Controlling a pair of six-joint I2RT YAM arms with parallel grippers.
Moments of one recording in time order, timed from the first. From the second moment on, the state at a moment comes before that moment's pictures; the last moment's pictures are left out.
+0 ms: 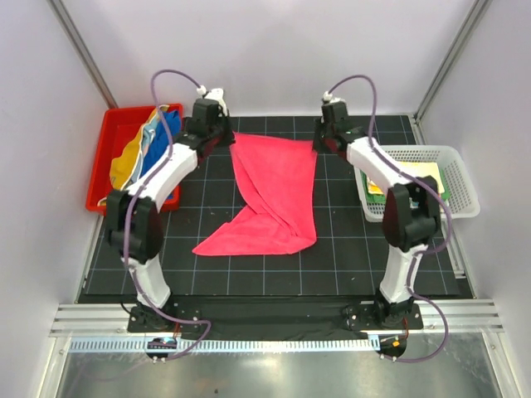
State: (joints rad) left arm -0.33 1.91 1.61 -0.29 -0.02 -0.30; right arm 0.31 1.97 1.60 -0.39 0.10 0.34
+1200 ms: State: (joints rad) left arm -0.60 0.96 1.67 -0.43 0.14 -0.19; right arm 0.43 1.16 1.84 -0.56 -0.12 0.32
